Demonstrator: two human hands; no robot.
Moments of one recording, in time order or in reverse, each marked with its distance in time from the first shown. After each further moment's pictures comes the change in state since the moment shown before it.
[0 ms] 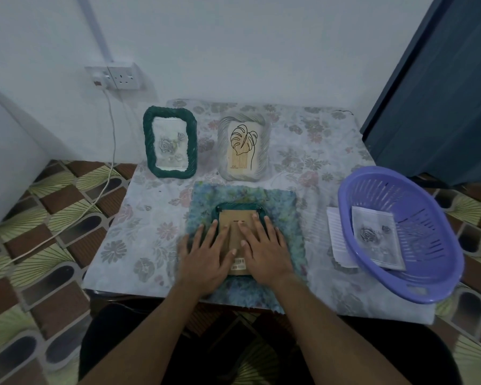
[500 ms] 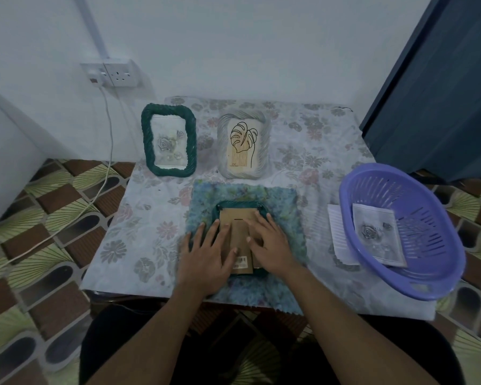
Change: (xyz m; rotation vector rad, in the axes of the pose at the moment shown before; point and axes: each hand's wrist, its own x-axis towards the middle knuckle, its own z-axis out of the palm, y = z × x) left_hand -0.002 0.001 0.001 0.020 0.075 0.017; right_hand 0.010 0.008 -0.019 0.419 -0.052 0.039
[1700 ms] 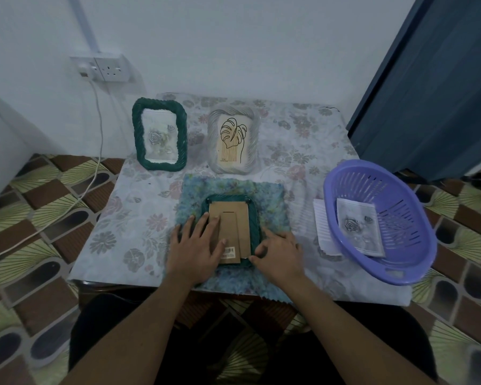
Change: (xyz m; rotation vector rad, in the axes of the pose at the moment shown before) left_hand -0.001 -0.001 0.002 -0.005 0.027 0.003; right_hand -0.062 -0.023 -0.030 -0.303 -0.018 0.264
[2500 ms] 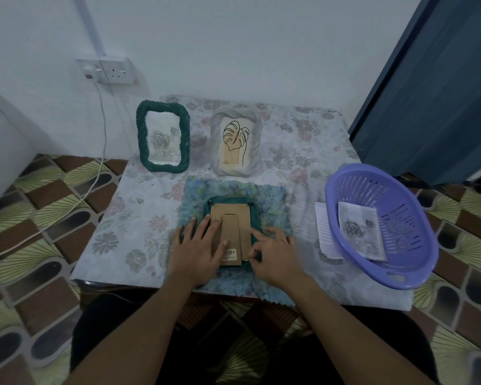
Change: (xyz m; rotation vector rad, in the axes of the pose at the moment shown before) left_hand -0.001 0.000 -0.001 -0.012 -0.001 0.002; right_hand 0.008 0.002 0.004 -0.152 0.000 -0.242
